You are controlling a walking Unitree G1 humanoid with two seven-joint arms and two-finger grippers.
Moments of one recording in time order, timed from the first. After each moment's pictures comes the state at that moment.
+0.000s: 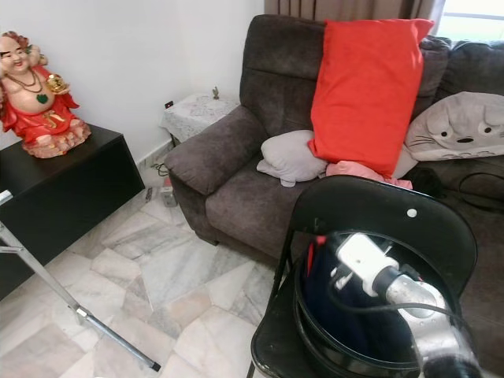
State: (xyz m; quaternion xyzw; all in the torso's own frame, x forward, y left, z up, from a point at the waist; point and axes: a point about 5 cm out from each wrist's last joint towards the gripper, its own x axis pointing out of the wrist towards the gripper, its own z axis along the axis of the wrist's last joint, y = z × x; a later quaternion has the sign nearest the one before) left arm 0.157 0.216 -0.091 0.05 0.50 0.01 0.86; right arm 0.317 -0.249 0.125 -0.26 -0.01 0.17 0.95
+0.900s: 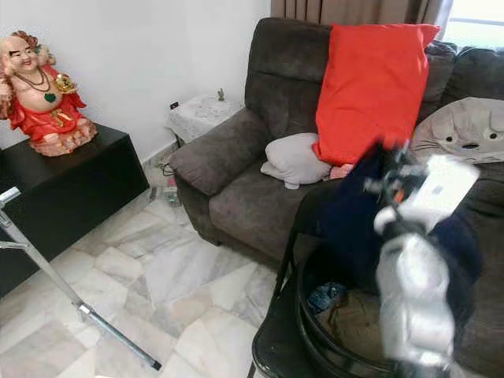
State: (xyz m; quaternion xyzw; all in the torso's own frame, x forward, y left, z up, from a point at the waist) left arm 0.158 0.215 -0.091 0.06 0.50 0.01 0.86; right arm 0.309 -0.221 0.189 0.11 -0.10 -0.08 0.99
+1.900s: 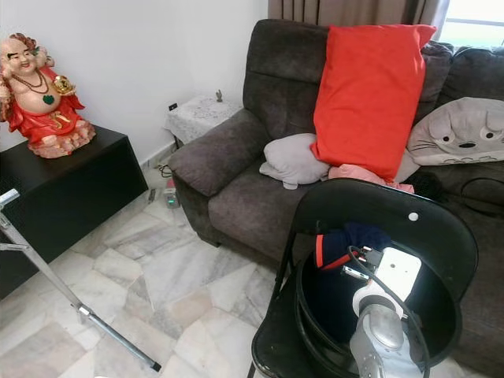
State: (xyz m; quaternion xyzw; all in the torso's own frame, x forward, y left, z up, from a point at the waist) left arm 0.157 0.215 -0.091 0.06 0.50 0.01 0.86; right arm 0.274 -0.218 0.103 0.06 0.13 -0.19 0.97
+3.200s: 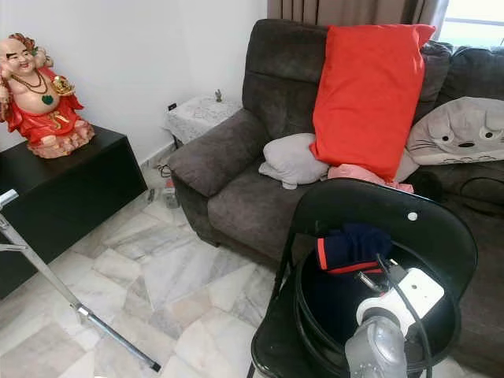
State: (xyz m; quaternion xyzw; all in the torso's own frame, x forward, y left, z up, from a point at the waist) left arm 0.157 0.217 -0.091 0.06 0.50 0.01 0.86; right arm 0.261 -0.218 0.097 0.19 0.11 -0.28 0.94
